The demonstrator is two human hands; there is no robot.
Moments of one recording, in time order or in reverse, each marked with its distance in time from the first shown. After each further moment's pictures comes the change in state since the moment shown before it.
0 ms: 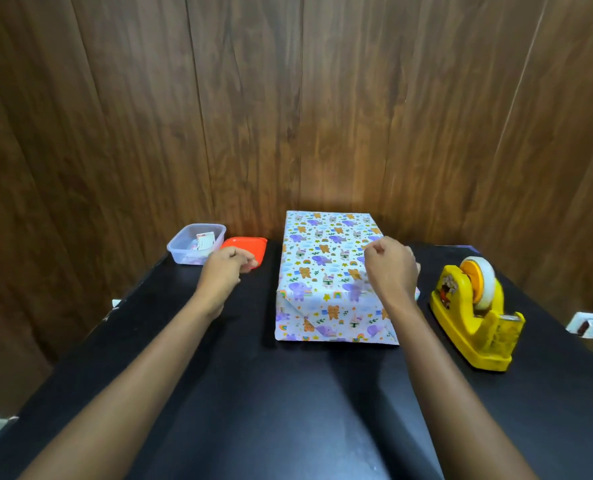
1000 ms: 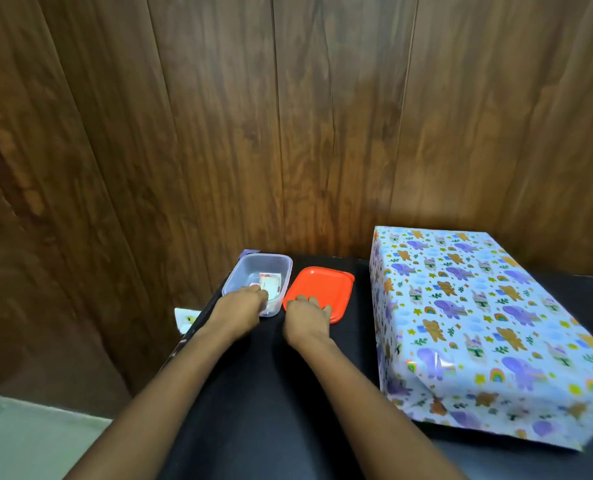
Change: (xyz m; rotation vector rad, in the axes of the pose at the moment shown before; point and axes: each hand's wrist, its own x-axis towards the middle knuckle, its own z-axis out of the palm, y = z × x) left_hand 0.121 -0.095 -0.107 1.327 -0.220 0.221; right_hand -0.038 -0.108 0.264 -0.478 -0.667 -0.360
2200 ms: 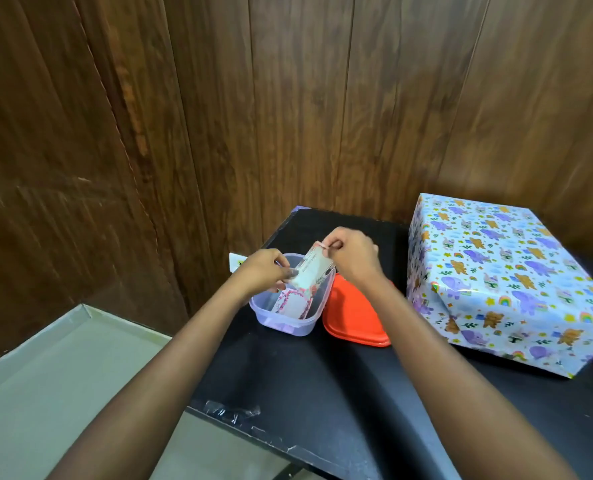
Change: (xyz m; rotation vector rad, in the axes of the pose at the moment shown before) left_hand -0.145 0.014 -0.059 -0.879 -0.067 -0.378; right_hand -0.090 -0.017 -0.057 0.492 0.204 -0.158
